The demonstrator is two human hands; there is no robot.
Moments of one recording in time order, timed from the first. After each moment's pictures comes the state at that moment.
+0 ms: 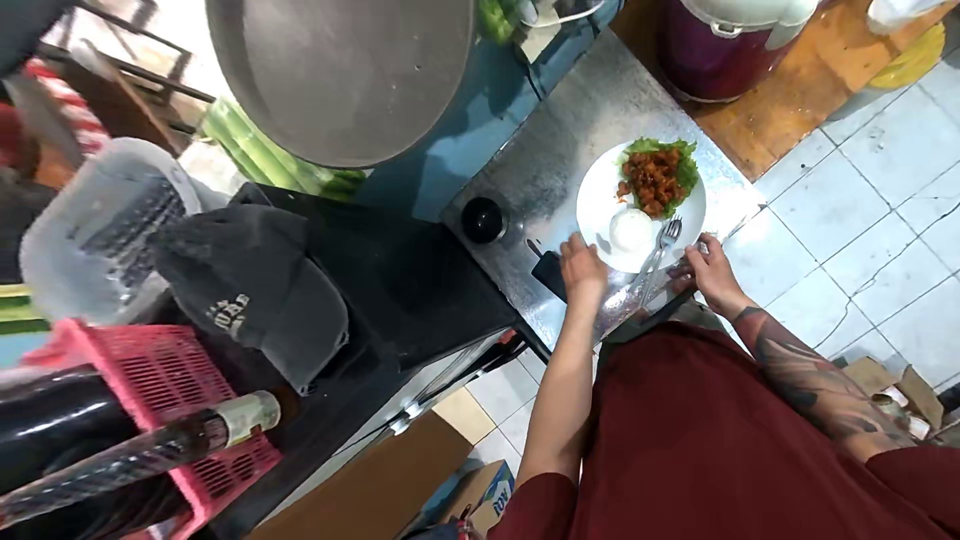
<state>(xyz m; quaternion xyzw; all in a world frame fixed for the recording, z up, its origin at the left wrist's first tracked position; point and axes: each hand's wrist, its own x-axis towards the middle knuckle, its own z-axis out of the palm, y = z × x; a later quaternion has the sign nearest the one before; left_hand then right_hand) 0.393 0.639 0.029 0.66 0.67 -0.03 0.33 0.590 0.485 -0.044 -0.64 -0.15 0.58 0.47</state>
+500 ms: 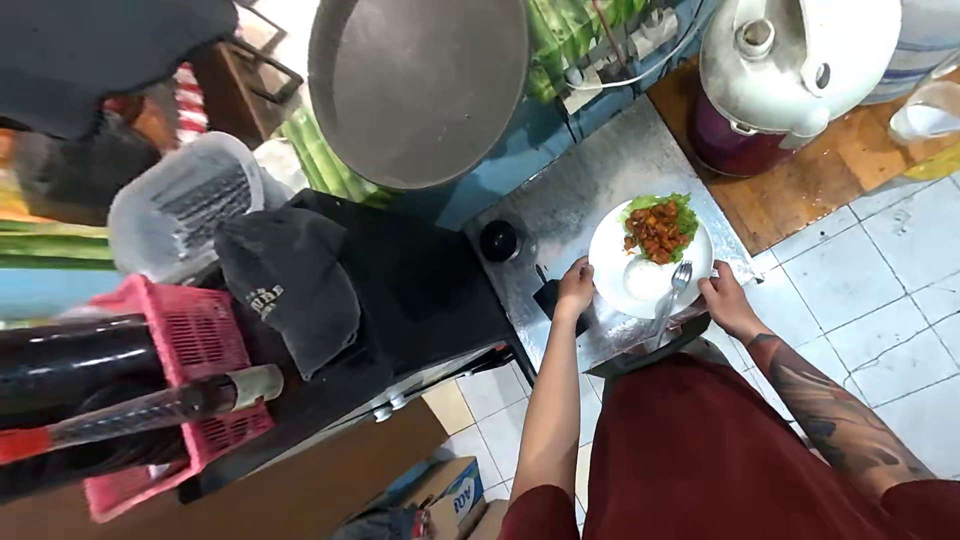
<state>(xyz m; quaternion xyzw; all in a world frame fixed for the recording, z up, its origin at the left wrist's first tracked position) 0.387 0.676 -0.010 0.56 0.67 0.08 0.48 0.677 0.547 -0.039 -0.68 -0.34 0.54 0.35</state>
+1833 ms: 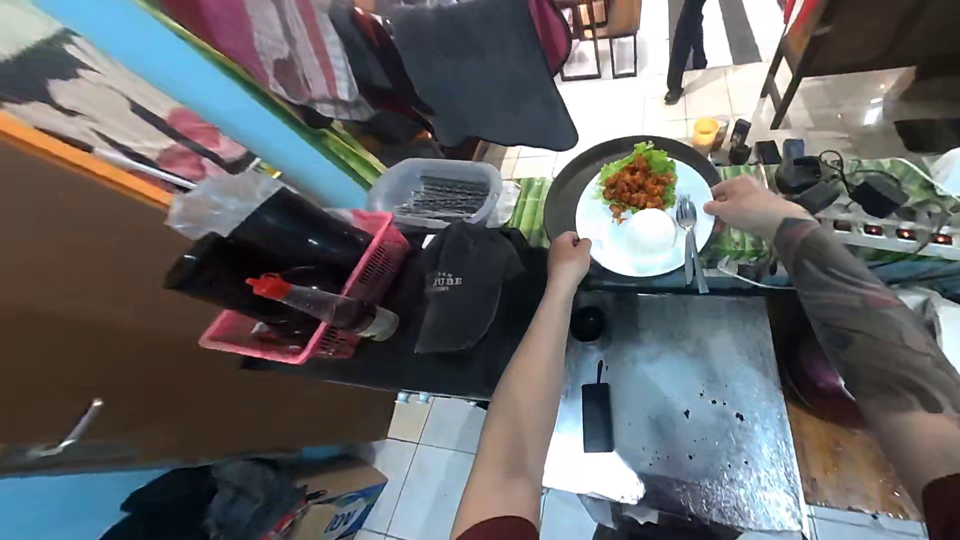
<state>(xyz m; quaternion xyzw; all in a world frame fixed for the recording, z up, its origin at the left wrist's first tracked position) 0.284 0.869 0.202 0.41 0.78 0.38 0.29 0.573 1.016 0.231 -0.53 -0.74 0.38 0.16</state>
